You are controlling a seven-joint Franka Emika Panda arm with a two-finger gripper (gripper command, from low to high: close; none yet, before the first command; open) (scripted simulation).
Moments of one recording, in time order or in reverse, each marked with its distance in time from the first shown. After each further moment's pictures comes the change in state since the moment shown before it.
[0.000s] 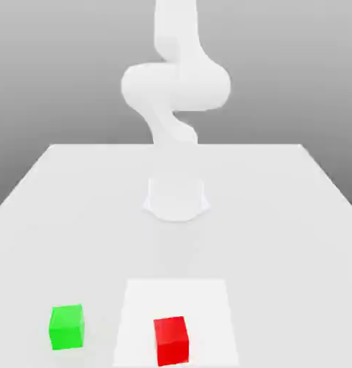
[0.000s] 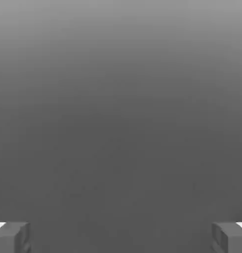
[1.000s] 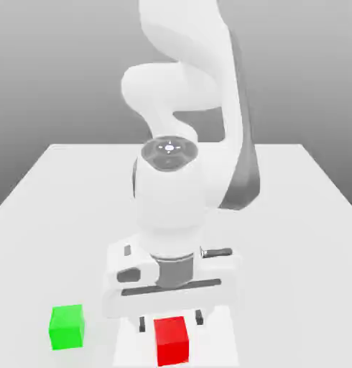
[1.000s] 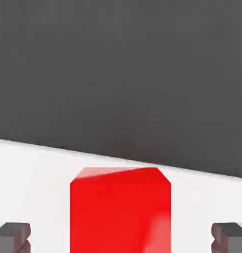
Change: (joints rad) arm 0.032 1.080 -0.038 -0.148 0.052 0.501 -0.211
